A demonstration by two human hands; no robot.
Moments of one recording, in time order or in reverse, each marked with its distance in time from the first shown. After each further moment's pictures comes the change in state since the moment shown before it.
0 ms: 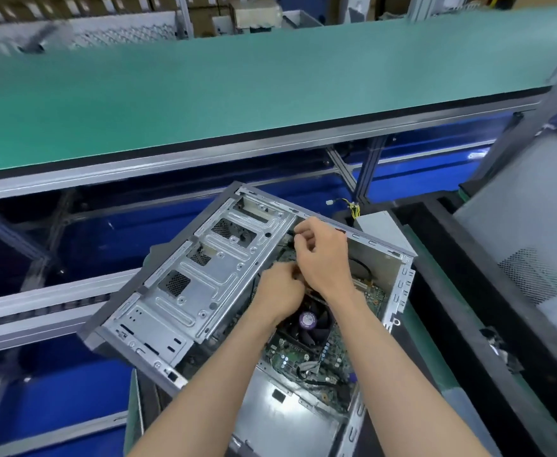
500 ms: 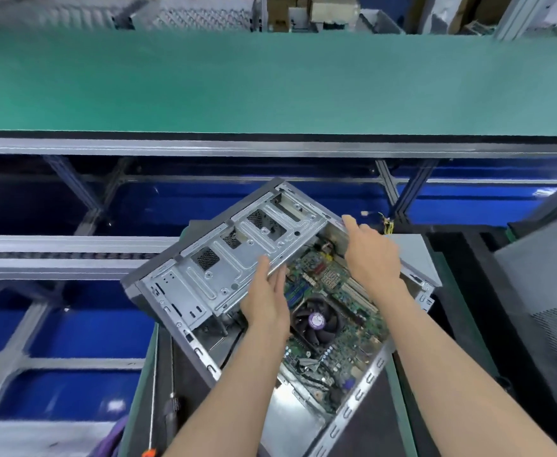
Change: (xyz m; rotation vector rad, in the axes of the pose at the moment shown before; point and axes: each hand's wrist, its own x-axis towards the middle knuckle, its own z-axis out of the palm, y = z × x) left_hand -0.032 0.009 -0.017 -1.306 0.358 -0.200; right_hand 0.039 0.021 -0.032 -0.866 -0.319 -0.131
